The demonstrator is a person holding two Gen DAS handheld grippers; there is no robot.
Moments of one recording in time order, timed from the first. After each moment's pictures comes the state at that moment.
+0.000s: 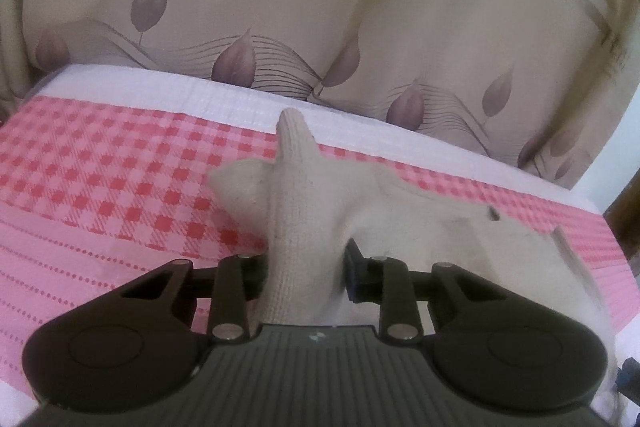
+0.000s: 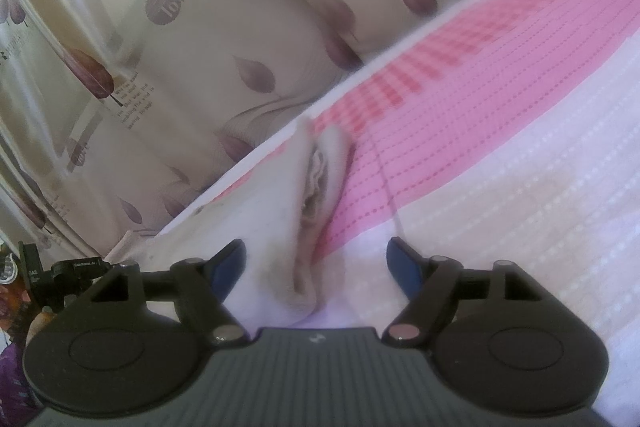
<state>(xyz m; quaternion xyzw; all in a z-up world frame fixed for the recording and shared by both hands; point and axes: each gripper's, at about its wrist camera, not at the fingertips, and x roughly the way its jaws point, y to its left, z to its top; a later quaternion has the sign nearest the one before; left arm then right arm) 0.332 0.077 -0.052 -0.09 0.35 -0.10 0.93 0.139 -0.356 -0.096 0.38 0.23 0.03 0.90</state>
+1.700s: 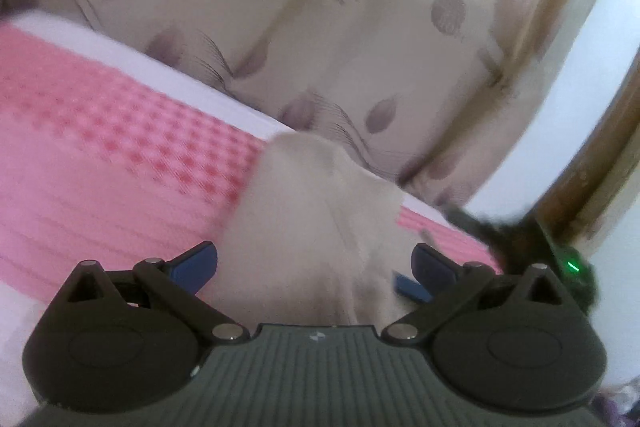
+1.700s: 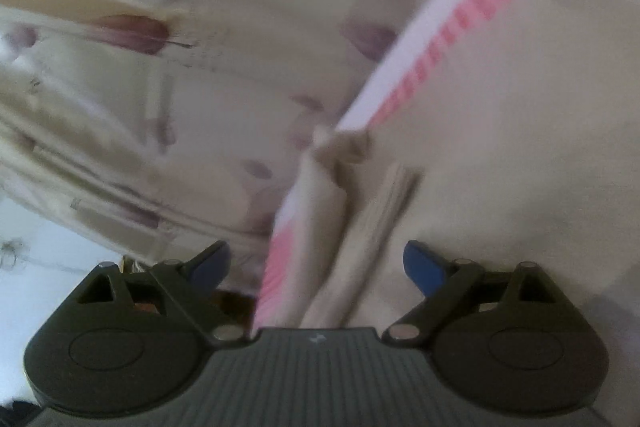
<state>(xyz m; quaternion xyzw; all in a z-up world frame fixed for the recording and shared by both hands) 0.218 0.078 -0.074 -0.23 0.27 -0.24 0.90 0.319 -0.252 -0.070 0.53 0.30 0.23 0.76</state>
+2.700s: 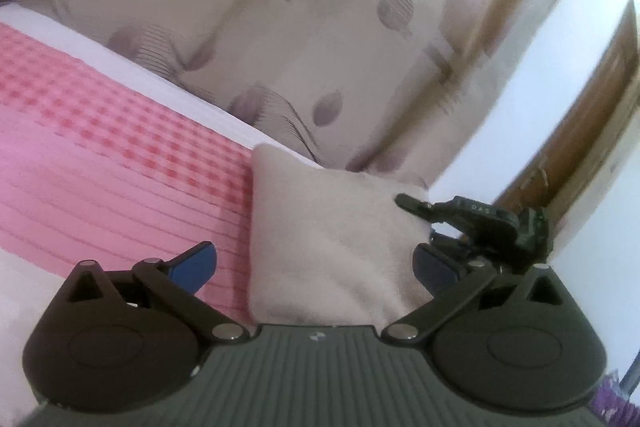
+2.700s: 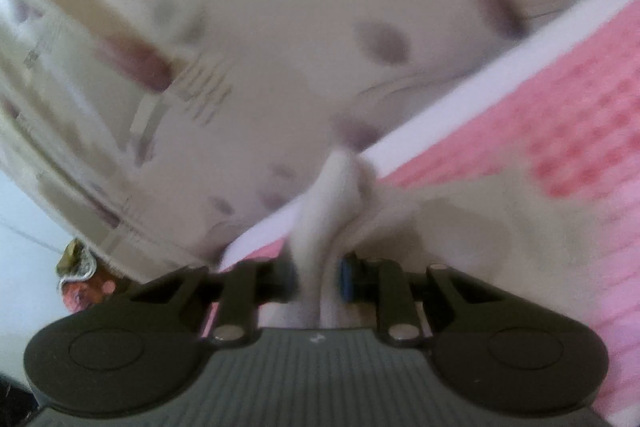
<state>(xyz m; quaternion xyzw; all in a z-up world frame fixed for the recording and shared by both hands) 0.179 0.042 -0.053 -0.24 0.26 -0.28 0.89 0.322 -0.353 -0.016 0.40 0.31 0.18 0.84</state>
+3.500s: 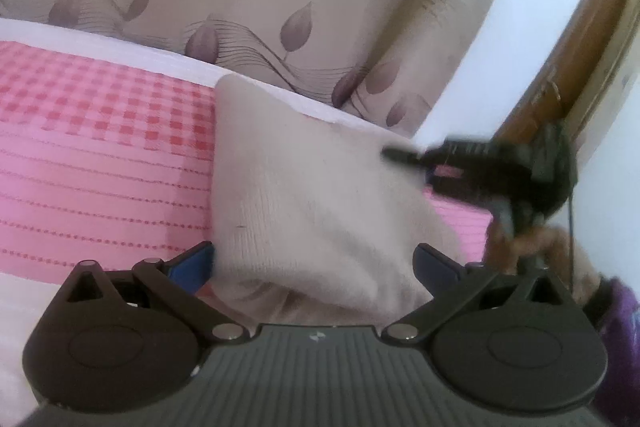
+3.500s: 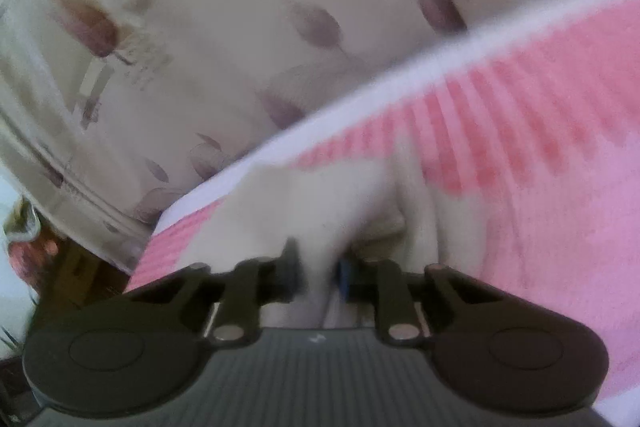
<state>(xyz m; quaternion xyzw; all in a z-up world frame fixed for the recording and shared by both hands) 0.195 -0.036 -0.077 -0.15 0.31 -0.30 0.89 0.318 -0.371 -0.029 0.31 0.34 0.16 0.88</state>
